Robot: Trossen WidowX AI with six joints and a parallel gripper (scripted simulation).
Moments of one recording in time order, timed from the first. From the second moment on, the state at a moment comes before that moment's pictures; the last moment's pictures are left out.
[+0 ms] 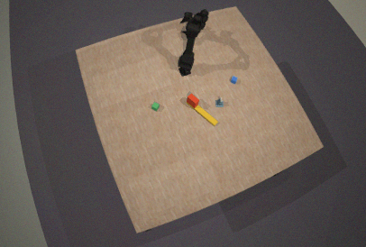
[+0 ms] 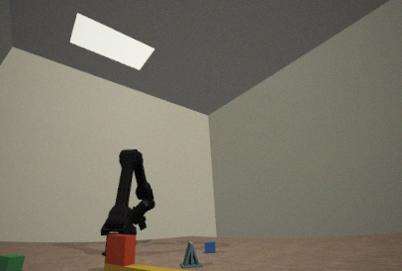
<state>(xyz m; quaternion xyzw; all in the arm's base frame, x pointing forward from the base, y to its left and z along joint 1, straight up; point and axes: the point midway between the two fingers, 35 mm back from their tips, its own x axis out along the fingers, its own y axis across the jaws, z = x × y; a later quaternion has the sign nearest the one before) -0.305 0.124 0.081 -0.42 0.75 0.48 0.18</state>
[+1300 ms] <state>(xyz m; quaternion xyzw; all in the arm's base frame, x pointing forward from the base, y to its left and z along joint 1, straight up) -0.178 0.266 0.084 -0.29 0.73 0.53 0.33</state>
